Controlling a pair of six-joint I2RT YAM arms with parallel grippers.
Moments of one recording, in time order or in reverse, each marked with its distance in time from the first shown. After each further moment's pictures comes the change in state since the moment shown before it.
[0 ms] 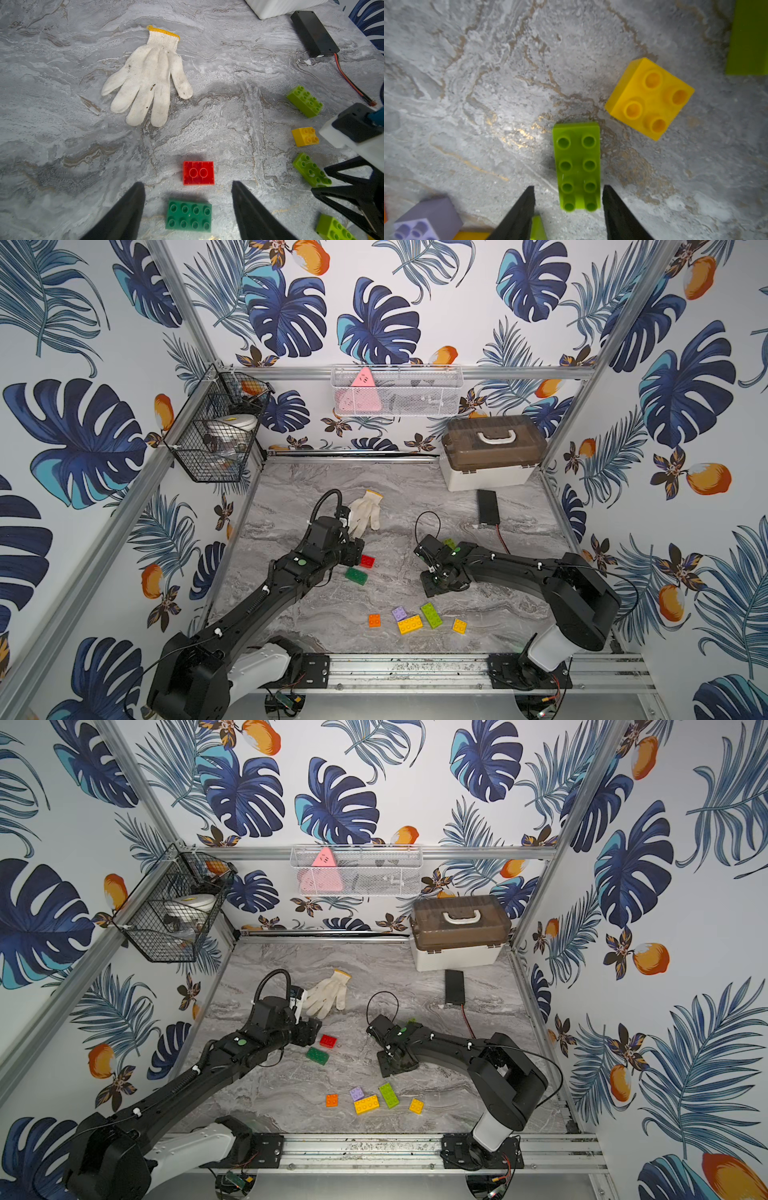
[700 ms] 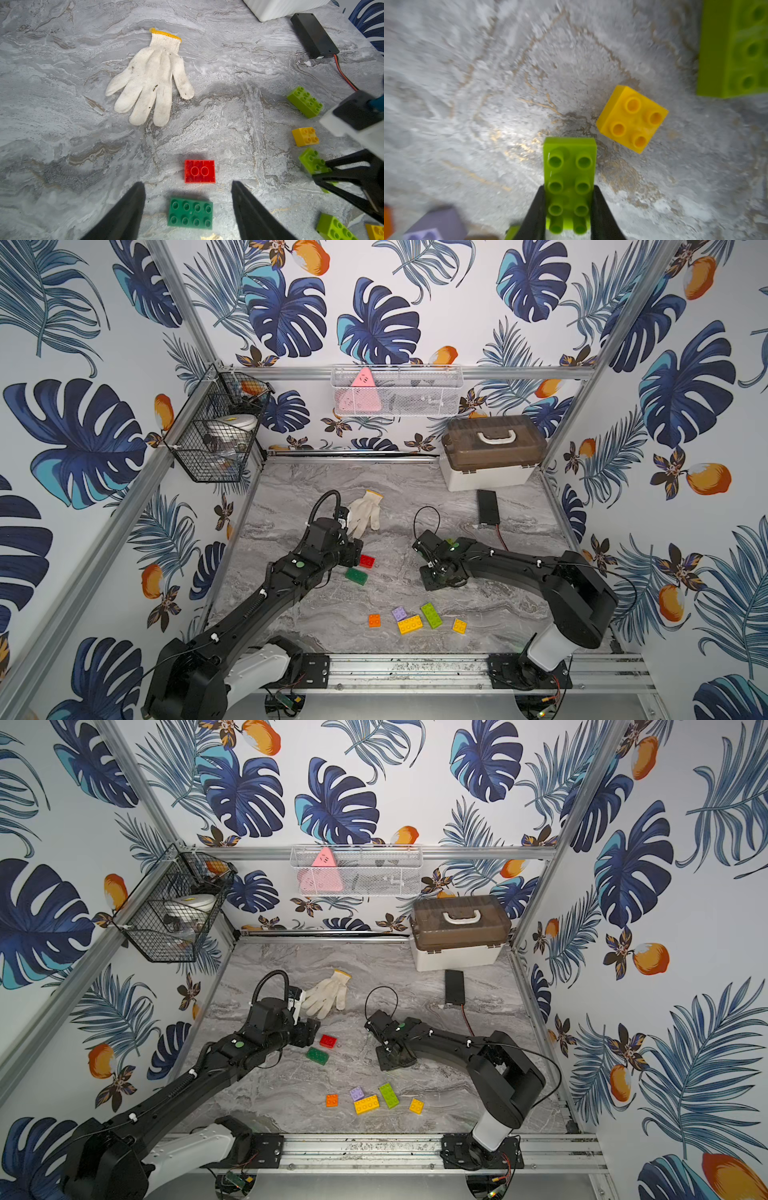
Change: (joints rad) left arm -0.002 -0.026 -0.007 -0.011 -0.012 0.003; right arm -0.011 -0.024 0.066 -0.043 0.030 -0.013
